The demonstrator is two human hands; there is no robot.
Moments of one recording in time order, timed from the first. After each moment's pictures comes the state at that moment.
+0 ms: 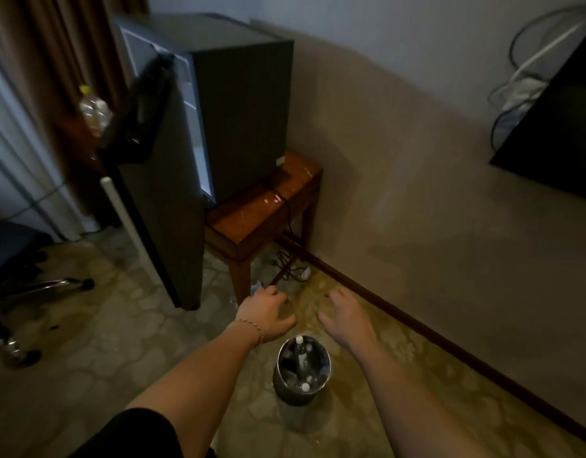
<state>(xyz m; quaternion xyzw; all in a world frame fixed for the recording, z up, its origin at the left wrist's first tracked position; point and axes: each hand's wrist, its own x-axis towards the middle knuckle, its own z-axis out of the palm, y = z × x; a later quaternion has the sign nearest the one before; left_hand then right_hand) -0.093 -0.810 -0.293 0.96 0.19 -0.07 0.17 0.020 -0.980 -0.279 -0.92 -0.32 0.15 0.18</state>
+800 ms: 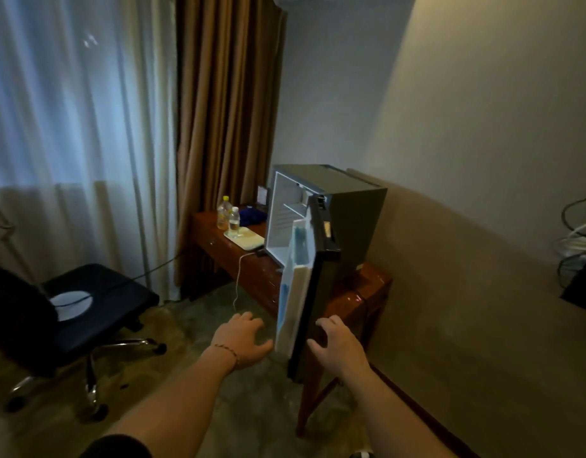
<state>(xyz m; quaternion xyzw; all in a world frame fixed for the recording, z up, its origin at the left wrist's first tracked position) -0.370 -0.622 -0.160 0.93 0.33 0.06 0.12 -0.201 -0.781 -0.146 -0.86 -0.47 0.05 0.21</state>
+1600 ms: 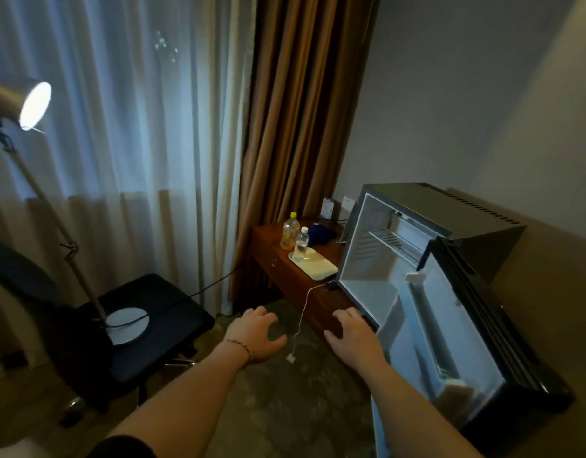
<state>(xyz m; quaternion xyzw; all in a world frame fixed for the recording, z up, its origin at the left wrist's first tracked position) -0.386 -0.306 -0.169 0.90 0.40 0.07 0.14 -0.187 -0.432 -0.149 -0.82 -0.53 0.07 0.20</state>
